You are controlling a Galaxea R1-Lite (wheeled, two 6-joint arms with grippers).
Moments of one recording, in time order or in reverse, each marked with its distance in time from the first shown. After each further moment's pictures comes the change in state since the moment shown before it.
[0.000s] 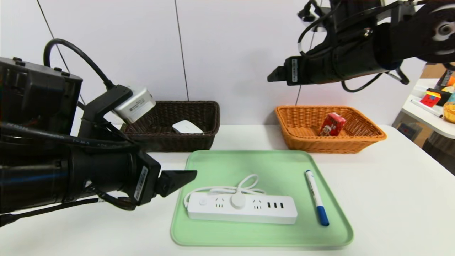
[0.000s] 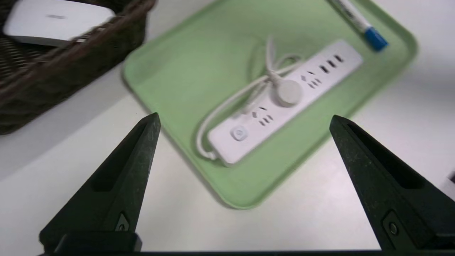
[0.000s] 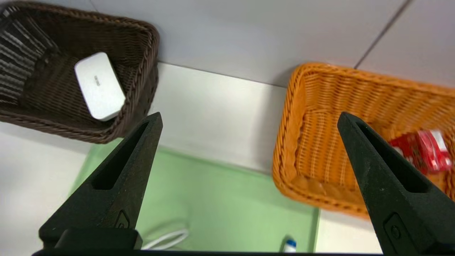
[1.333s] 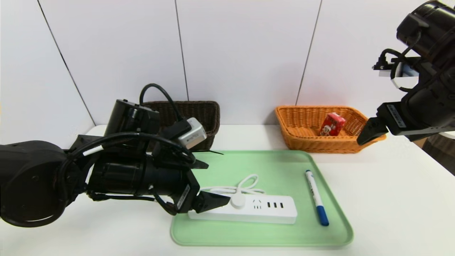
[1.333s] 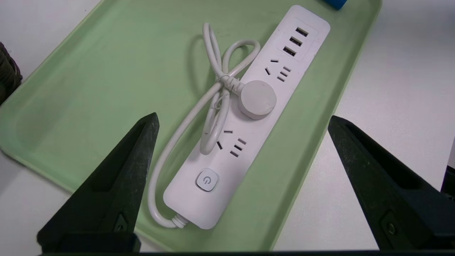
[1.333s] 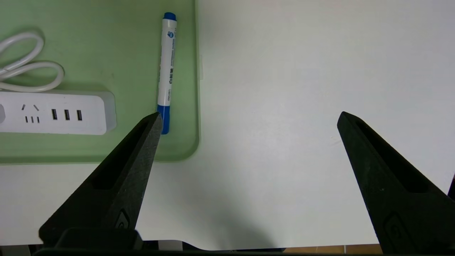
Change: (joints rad) left arm 0.079 0.300 0.048 -0.243 -0.382 0.204; right arm -0.218 -0.128 -0.005 0.812 0.037 0.056
